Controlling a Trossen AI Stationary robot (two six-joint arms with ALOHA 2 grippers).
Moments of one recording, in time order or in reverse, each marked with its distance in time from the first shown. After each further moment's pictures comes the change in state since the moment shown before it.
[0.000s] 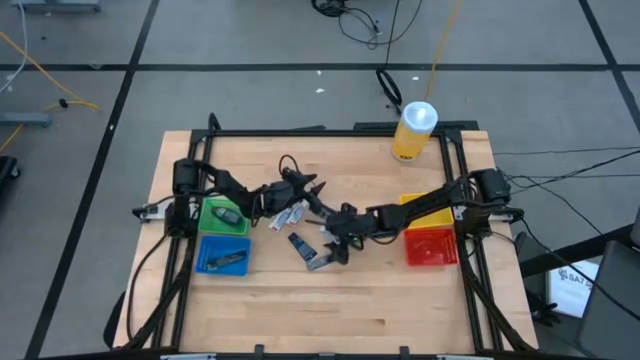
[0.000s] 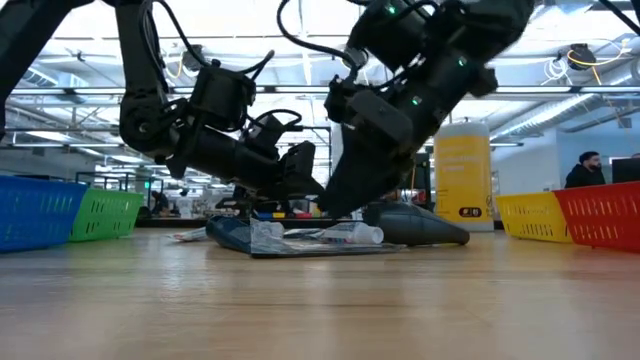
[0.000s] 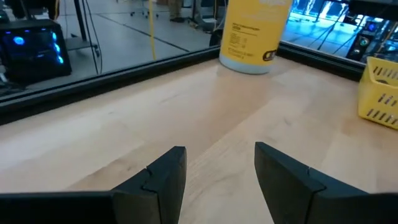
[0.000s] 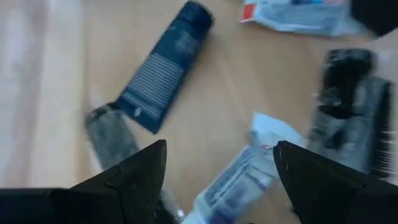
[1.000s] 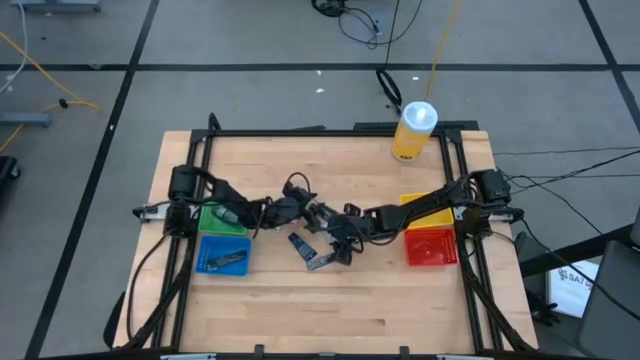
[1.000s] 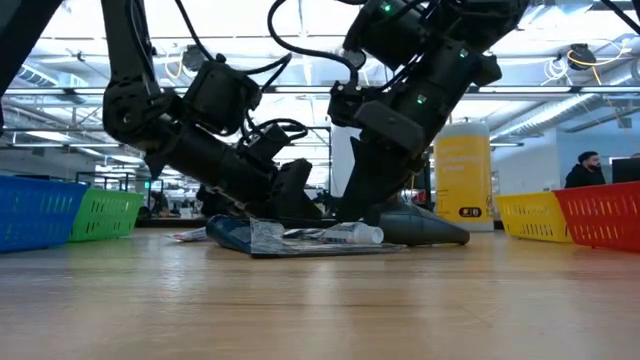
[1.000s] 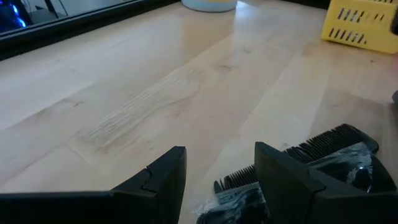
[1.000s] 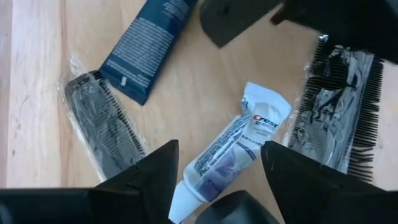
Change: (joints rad) left arm -0.126 -0.016 -0.001 -0.205 -0.011 -0.036; right arm 0.014 0.000 0.046 -0.163 0.043 -0.006
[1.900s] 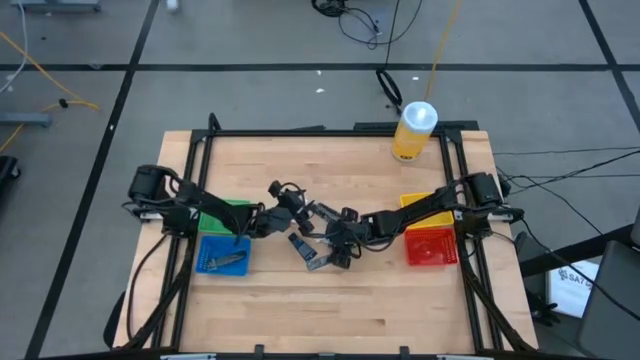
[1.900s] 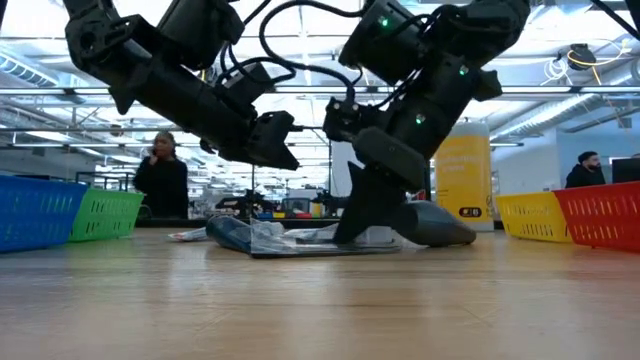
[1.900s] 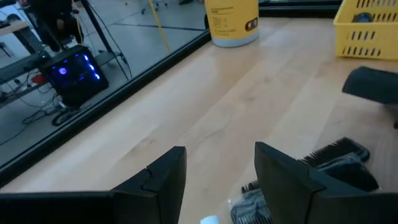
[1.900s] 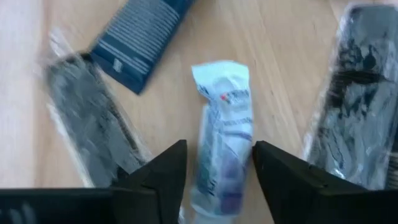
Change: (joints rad) left arm -0.145 -0.283 -0.002 -0.331 -0.315 0.118; right arm 0.021 0.069 -0.001 0.057 0.024 -0.025
